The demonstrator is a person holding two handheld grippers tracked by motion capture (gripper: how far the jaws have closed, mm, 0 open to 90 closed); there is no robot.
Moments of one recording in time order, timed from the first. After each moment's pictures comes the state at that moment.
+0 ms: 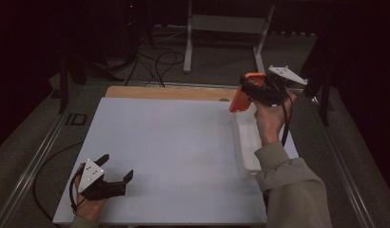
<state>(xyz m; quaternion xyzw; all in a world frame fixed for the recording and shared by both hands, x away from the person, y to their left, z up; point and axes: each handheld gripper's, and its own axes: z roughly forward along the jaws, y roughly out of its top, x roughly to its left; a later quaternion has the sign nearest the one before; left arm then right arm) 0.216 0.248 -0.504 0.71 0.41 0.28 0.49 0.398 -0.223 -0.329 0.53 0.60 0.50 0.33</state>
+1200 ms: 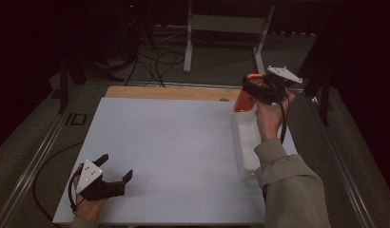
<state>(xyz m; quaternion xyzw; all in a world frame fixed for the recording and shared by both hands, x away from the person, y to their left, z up) 0.215 0.250 -0.503 0.71 0.41 0.28 0.50 0.421 -0.232 -0.348 0.56 0.59 0.47 0.35</state>
